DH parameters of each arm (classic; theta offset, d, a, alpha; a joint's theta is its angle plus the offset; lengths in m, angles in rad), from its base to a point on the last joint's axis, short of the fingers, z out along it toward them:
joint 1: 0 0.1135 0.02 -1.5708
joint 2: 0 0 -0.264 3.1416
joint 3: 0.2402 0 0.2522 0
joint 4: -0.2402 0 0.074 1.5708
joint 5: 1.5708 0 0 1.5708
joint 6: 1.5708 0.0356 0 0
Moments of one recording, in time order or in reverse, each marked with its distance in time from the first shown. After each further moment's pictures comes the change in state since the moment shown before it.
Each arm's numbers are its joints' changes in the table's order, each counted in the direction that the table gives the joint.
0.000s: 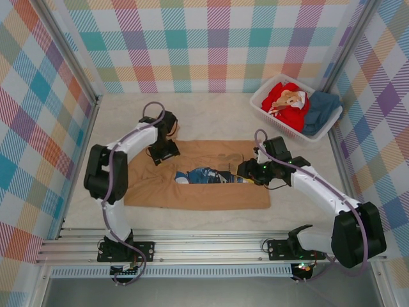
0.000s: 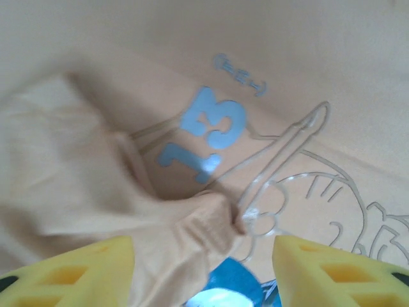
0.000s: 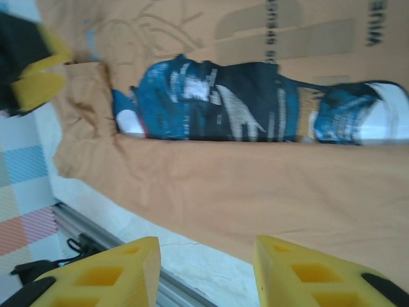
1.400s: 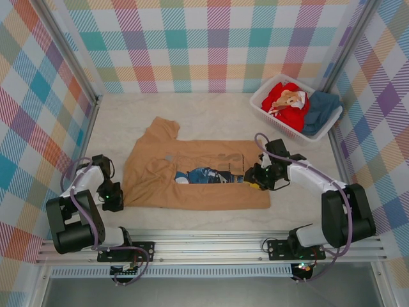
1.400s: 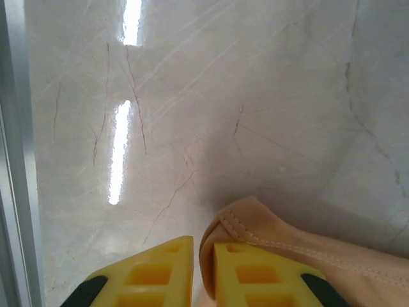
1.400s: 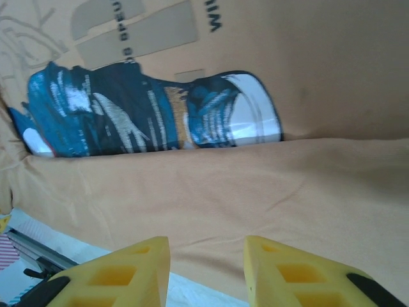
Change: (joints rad) left arm 0.628 -0.482 -0.692 -0.040 0.037 -0.706; right arm -0.089 0.164 -0.023 -0.049 0.027 -0.060
